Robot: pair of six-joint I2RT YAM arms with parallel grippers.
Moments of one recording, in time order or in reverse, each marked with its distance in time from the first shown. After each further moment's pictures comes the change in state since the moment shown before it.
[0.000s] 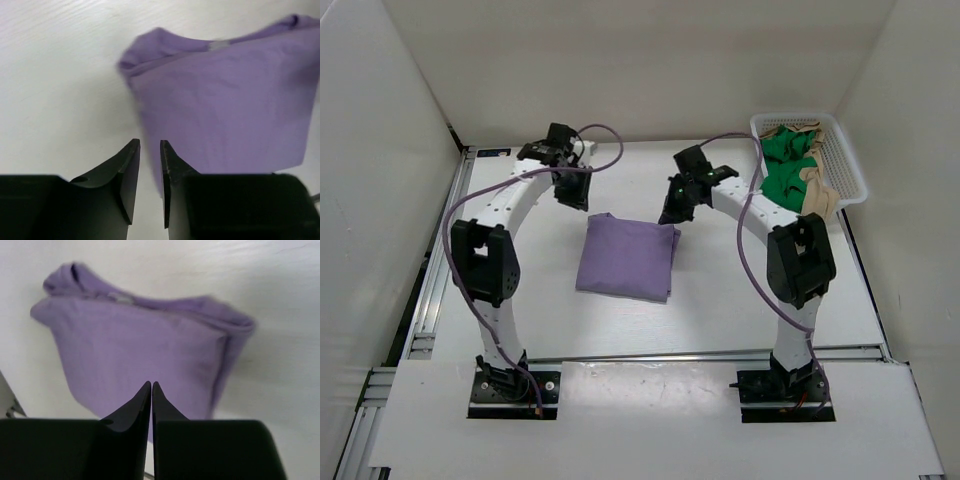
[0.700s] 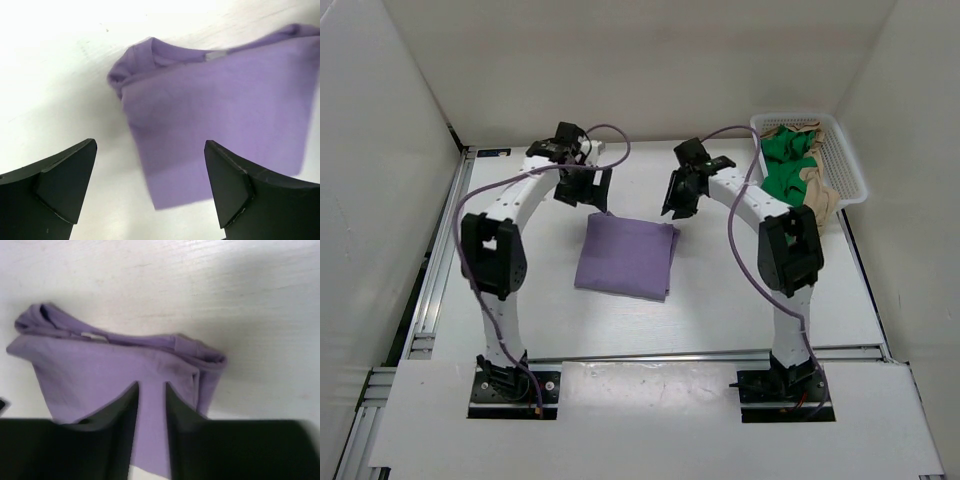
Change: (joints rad) left arm -0.046 0.148 0.106 -0.017 0.035 0.001; right arm -0.008 0.158 0.169 -0.079 0.069 0.012
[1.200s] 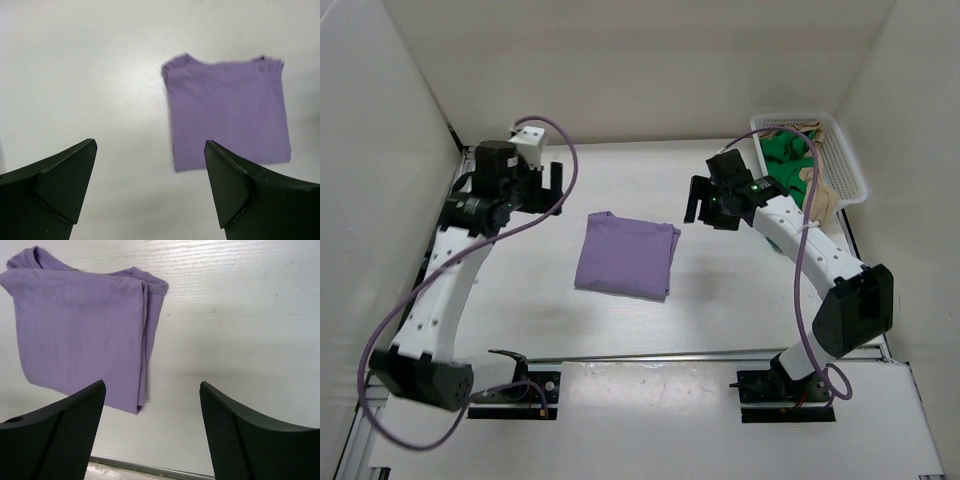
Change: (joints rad) left arm 0.055 -0.777 -0.421 0.128 -0.145 0.001; right arm 0.018 -0.550 -0.361 -0.069 0.175 -0.140
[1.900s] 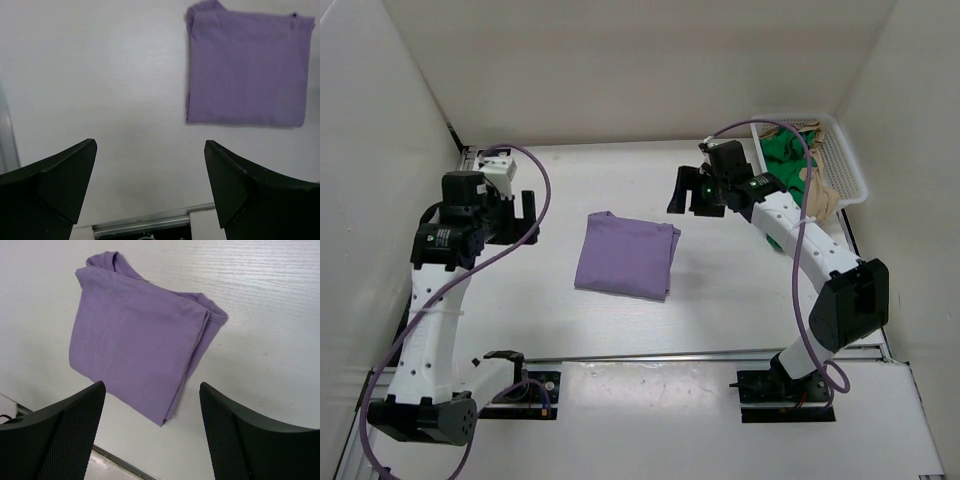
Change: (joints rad) left arm 0.166 -0.254 -0.072 -0.192 0.029 0.003; right arm -0.021 0.026 0.028 0.163 -0.236 -0.120
